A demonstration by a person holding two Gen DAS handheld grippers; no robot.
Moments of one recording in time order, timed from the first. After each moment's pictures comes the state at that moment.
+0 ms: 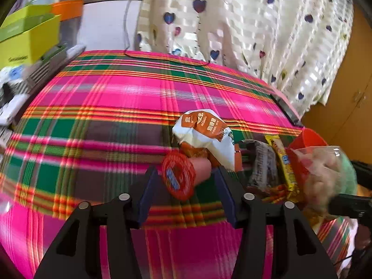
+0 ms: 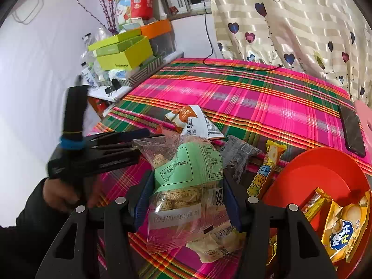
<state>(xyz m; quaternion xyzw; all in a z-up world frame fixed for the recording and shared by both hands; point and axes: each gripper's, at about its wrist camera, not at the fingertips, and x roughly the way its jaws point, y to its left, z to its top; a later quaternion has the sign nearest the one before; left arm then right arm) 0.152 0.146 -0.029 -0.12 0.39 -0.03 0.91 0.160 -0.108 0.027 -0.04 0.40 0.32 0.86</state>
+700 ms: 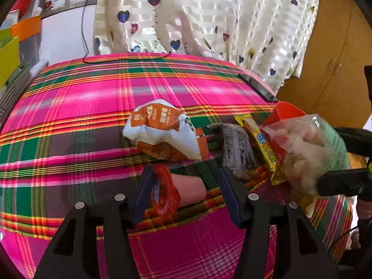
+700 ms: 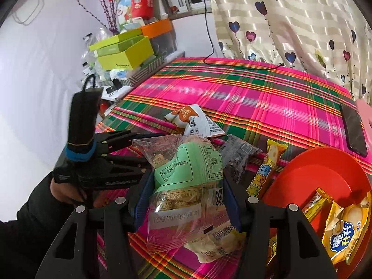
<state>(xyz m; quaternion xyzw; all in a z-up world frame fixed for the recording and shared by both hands) 0.156 0.114 -0.031 -0.07 0.40 -0.12 0.91 0.161 -0.107 0.025 -0.04 0.40 0.32 0.85</state>
